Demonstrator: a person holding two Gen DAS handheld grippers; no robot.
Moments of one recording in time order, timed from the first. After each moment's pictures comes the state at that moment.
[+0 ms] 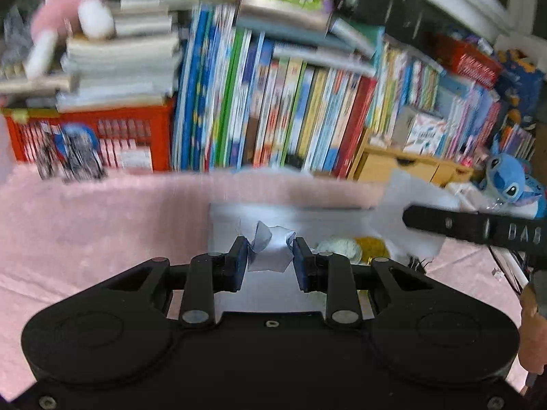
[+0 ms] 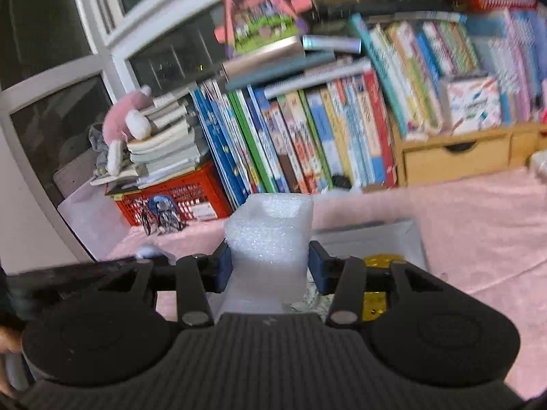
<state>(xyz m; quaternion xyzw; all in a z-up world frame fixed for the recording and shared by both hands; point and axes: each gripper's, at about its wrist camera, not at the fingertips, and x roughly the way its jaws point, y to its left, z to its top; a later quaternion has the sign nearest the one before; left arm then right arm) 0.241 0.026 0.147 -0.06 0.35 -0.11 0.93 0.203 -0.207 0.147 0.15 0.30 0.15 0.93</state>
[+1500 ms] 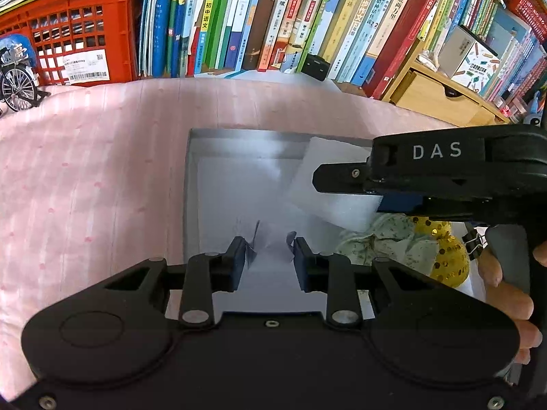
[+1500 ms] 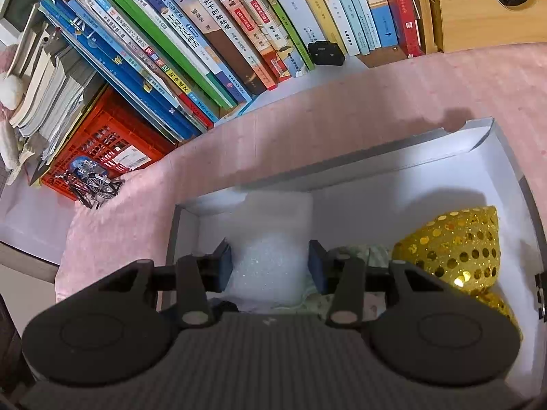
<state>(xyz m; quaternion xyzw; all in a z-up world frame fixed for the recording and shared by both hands) 0.361 0.016 0.049 -0.06 0.50 -0.13 0.86 0.365 -0.166 0.041 0.22 0.50 0.10 0.83</state>
